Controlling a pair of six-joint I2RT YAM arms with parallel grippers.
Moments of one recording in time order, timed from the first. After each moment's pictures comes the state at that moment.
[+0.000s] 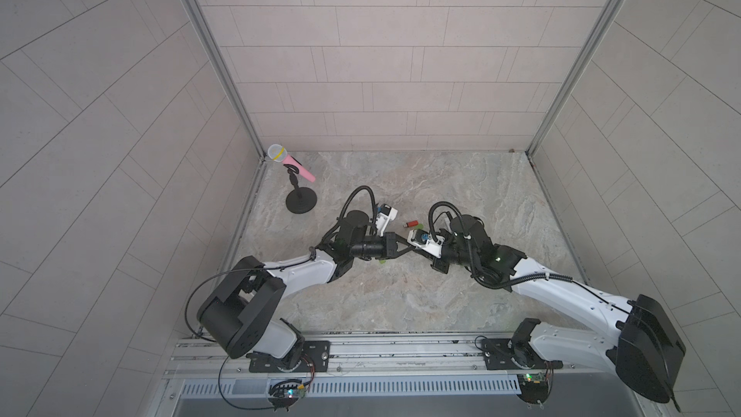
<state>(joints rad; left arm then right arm) -0.64 1.47 0.62 0.47 0.76 -0.89 0.69 1.15 0.70 -0.14 -0.25 -0.49</state>
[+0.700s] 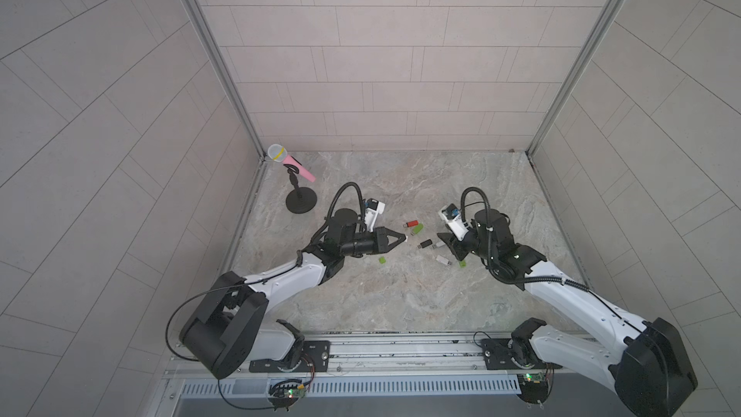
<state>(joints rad) -0.56 1.33 0.58 0.39 0.68 -0.85 0.39 1.07 0.65 -0.17 -0.16 -0.12</state>
